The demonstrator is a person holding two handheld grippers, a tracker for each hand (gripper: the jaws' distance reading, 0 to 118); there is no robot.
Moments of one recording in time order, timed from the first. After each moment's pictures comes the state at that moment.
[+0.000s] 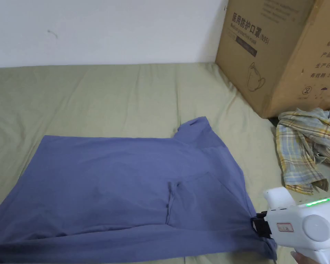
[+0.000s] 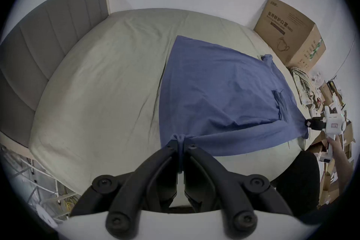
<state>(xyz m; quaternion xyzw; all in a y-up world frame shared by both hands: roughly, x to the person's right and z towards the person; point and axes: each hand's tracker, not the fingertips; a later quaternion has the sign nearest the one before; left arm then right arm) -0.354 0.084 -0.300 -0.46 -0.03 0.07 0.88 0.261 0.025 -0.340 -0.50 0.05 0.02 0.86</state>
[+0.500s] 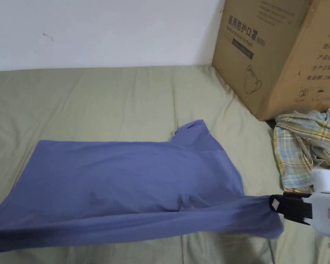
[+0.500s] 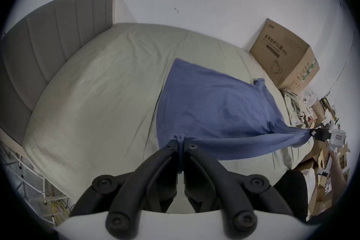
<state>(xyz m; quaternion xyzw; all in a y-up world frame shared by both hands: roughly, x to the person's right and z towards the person) -0.362 0.116 -0.310 -0.39 -0.04 0.11 0.91 0.295 0.105 -0.310 -0.39 0.05 -0.12 0.91</state>
